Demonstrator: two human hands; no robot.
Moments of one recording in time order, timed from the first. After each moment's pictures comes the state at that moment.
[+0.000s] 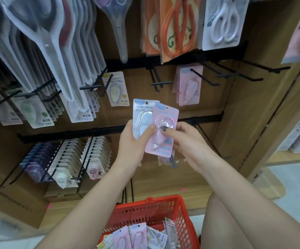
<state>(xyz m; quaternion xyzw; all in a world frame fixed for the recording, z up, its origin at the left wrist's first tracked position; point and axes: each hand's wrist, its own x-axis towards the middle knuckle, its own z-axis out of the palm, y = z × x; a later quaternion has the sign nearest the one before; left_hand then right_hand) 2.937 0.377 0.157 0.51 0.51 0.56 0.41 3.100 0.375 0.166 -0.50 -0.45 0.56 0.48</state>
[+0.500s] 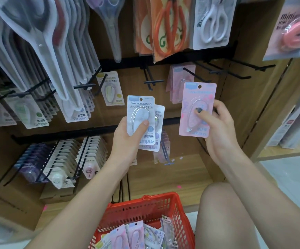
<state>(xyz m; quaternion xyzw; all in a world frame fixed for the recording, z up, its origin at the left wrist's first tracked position) 2.936 0.372 0.164 0.51 0.49 0.56 0.42 3.159 0.365 0.181 -0.43 -0.42 0.44 0.67</state>
